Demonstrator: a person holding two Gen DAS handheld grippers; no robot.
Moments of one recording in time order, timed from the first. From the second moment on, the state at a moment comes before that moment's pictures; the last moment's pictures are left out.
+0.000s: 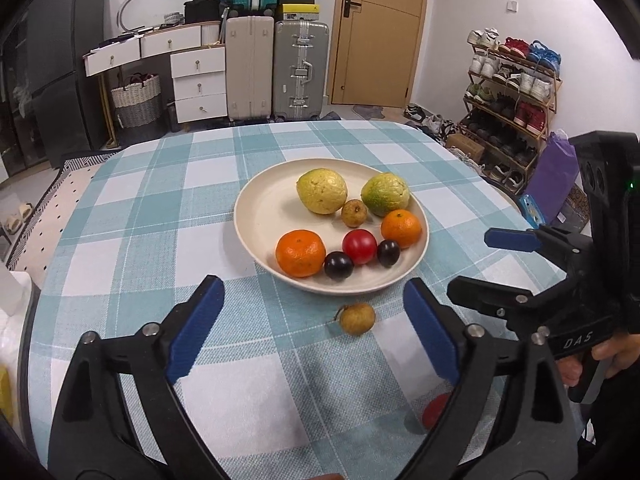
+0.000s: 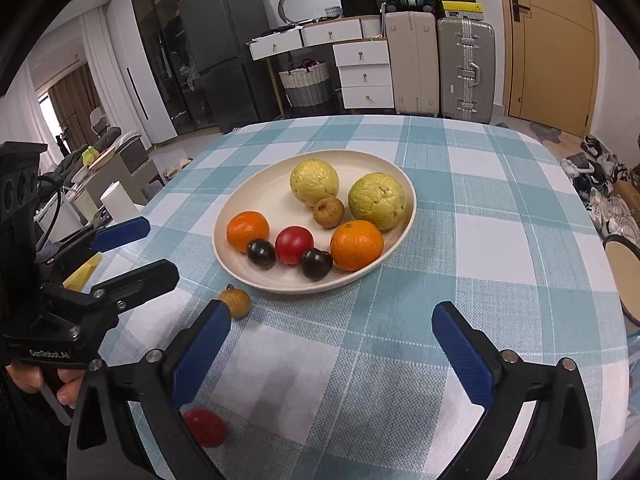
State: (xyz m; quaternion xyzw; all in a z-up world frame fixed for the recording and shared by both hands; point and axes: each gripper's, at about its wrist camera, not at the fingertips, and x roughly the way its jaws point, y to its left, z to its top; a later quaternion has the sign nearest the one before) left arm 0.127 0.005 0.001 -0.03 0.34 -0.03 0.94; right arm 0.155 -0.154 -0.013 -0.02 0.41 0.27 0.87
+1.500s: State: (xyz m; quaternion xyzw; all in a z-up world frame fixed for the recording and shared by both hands) left arm 0.069 0.001 -0.043 -0.06 0.39 -0.02 0.92; right arm 0.076 -0.123 -0.044 -0.08 0.45 0.39 0.80
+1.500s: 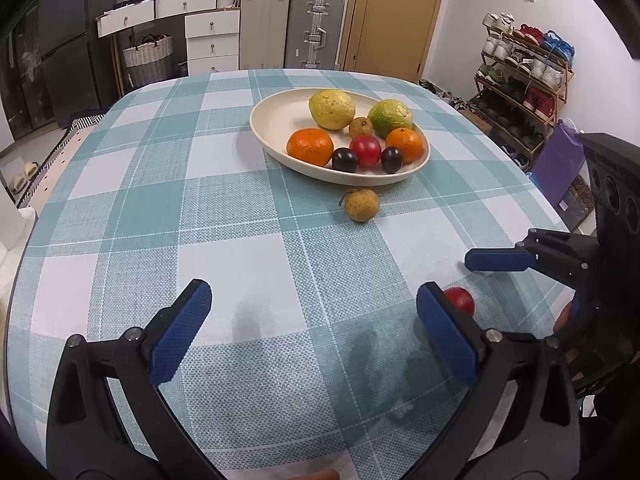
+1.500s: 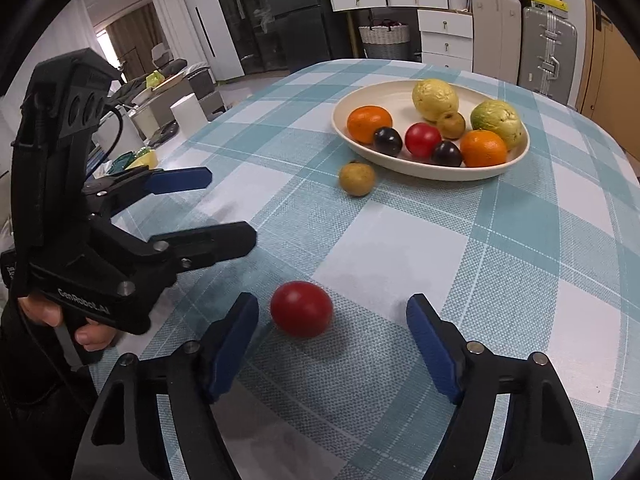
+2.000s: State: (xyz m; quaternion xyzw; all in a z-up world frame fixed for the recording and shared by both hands) left arm 0.075 -0.008 -0.044 -0.05 0.40 -0.03 0.92; right arm 0.066 -0.113 -0.045 -0.10 0.44 0.42 0.79
